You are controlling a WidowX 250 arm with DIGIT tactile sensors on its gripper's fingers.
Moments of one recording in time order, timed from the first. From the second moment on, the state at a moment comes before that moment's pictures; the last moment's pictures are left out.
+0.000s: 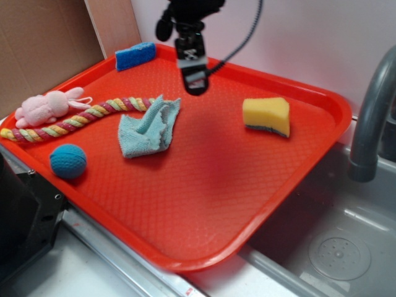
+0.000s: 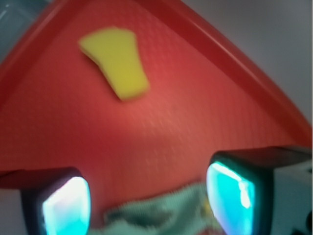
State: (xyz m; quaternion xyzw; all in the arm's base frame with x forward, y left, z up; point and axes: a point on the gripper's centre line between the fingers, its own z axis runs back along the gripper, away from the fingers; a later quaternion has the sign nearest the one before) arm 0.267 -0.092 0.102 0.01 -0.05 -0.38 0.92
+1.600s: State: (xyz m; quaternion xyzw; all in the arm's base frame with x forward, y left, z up) arm 0.269 -0.103 0.050 0.03 0.00 -0.33 0.94
